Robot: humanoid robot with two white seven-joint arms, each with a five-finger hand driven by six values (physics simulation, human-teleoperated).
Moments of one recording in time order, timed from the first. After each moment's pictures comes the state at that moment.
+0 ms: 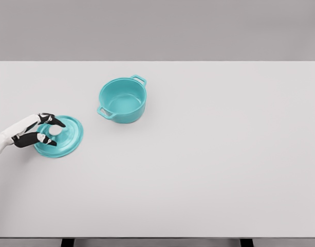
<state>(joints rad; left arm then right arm) -0.32 0.91 -0.65 -1.20 0.33 -0.52 -0.31 0.02 0.00 0.09 0.11 0.06 -0.28 0.61</state>
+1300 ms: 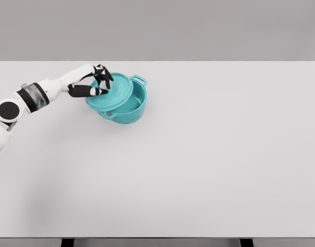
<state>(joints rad) -0.73 0.60 -0.75 -1.09 0.13 -0.40 -0.37 0.02 0.00 0.09 0.11 0.06 -0.28 0.61</state>
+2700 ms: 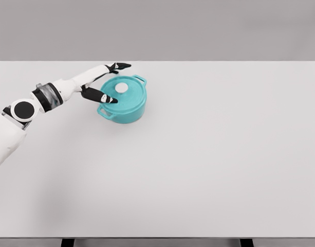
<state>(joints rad) -0.74 0.52 -0.74 -1.06 0.08 -0.42 -0.36 0.02 0.00 0.09 0.11 0.06 -0.28 0.61</state>
